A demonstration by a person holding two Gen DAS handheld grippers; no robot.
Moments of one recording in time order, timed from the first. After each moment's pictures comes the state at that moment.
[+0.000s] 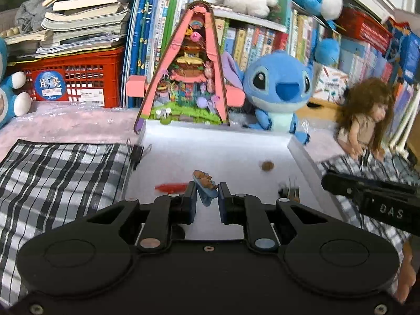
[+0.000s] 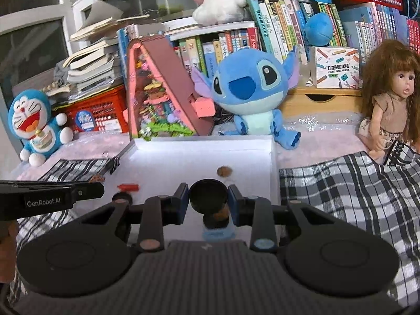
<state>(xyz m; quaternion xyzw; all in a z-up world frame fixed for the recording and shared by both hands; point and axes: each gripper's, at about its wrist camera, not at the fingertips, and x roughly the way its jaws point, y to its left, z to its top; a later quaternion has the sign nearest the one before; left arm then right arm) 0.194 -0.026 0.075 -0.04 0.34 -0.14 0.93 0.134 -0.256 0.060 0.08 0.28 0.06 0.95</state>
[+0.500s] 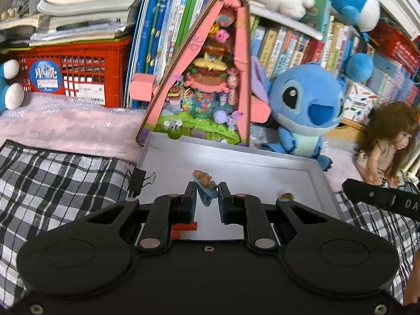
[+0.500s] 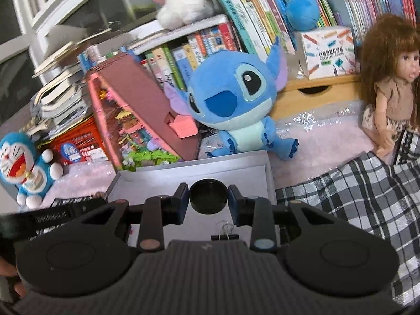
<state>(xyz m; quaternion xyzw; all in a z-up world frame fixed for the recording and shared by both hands) 0.272 -0.027 0.068 -0.08 0.37 -0.11 0.92 0.204 -0.284 0.070 0.17 0.32 0.04 0.93</state>
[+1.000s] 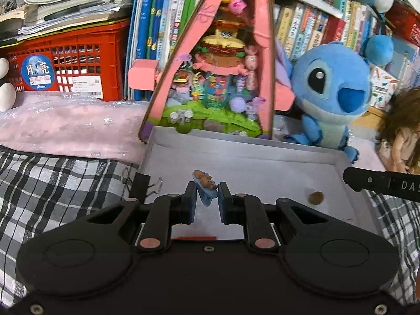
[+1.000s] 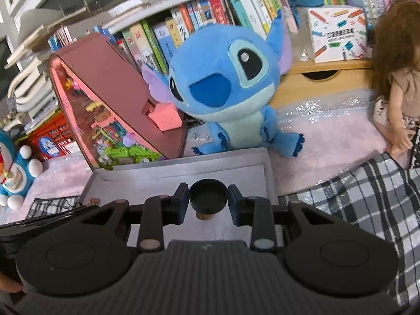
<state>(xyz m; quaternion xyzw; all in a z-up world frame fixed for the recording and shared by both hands) 0.308 -0.030 0.034 -0.05 0.39 -0.09 0.92 0.259 -0.275 0.044 0.14 0.37 0.02 0.92</state>
